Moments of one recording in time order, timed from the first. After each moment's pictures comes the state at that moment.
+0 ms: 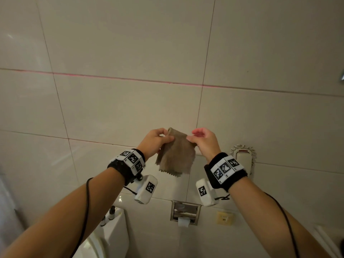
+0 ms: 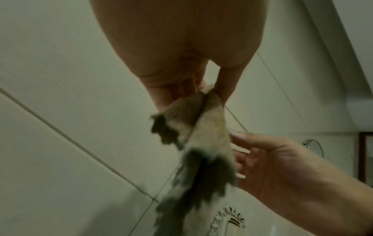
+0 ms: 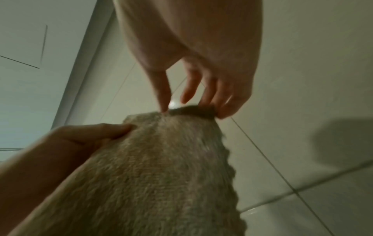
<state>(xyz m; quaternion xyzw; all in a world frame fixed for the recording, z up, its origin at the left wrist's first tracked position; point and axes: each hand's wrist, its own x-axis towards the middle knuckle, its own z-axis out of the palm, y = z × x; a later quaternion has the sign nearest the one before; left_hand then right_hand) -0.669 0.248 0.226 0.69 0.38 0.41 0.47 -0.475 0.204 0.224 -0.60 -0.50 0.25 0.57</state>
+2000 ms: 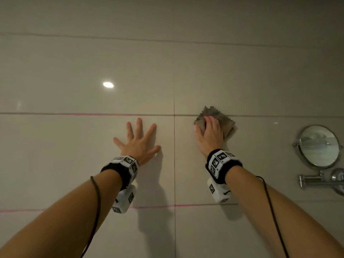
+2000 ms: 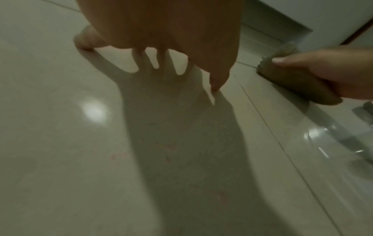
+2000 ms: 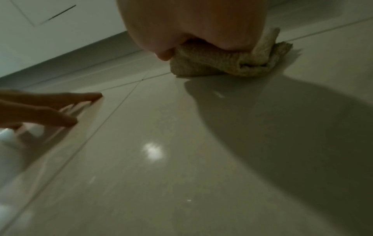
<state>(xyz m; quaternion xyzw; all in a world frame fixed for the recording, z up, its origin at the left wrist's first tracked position) -0.594 0.386 0.549 0.80 0.45 0.37 -0.16 -0.357 0.305 0.570 -0.58 -0.49 -0.33 0.56</state>
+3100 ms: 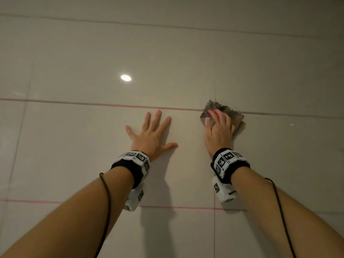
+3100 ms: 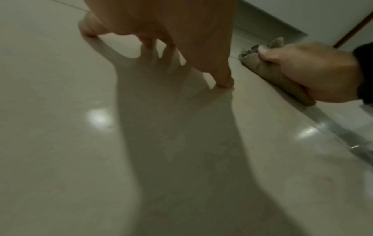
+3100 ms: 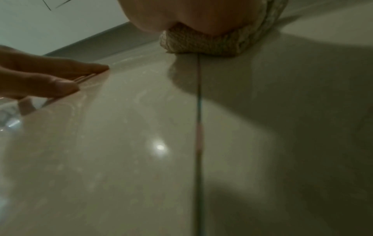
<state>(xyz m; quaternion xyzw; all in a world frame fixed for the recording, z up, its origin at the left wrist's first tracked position) -0.669 0.427 0.552 0.79 0.42 0.38 -0.23 -0.452 0.368 0.570 -0.53 -0.48 -0.42 0.56</state>
